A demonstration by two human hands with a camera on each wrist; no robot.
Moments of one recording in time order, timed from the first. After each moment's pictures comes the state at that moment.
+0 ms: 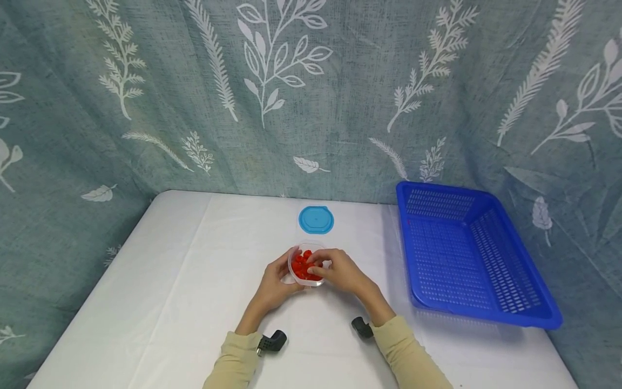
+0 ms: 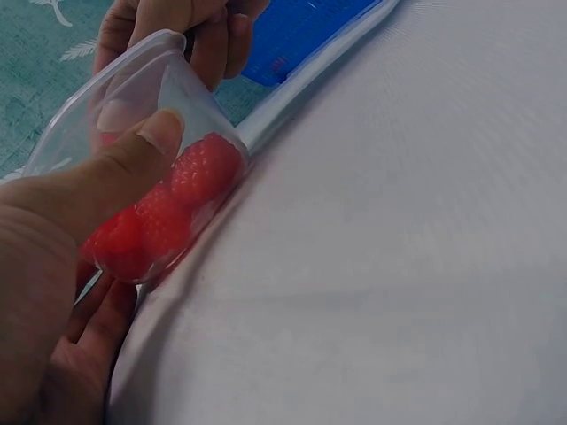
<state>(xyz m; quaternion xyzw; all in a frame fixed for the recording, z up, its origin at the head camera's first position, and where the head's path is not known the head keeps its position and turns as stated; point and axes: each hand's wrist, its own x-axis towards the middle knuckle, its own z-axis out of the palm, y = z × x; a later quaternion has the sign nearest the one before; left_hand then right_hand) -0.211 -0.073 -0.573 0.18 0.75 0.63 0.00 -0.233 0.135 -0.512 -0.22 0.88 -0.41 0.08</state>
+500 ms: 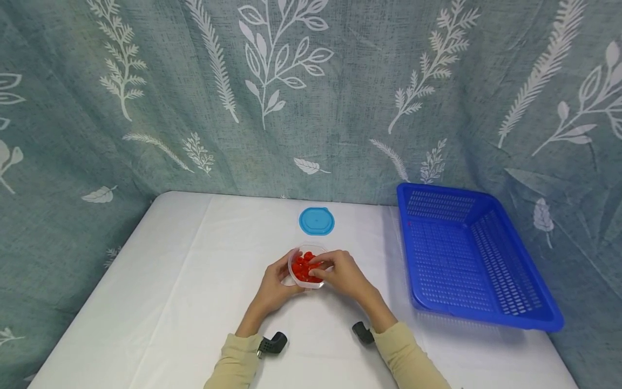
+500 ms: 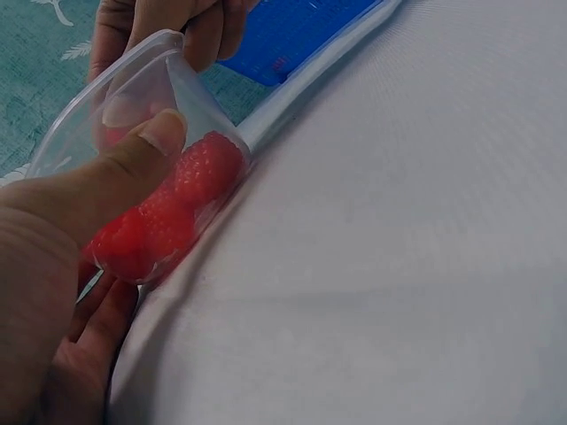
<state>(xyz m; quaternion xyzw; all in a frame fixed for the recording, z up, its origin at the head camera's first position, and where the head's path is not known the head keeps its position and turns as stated) -0.212 -0.071 -0.574 0.17 0.75 0.64 0.00 -0.224 0.135 -0.508 -0.20 0.89 -0.42 0.05</state>
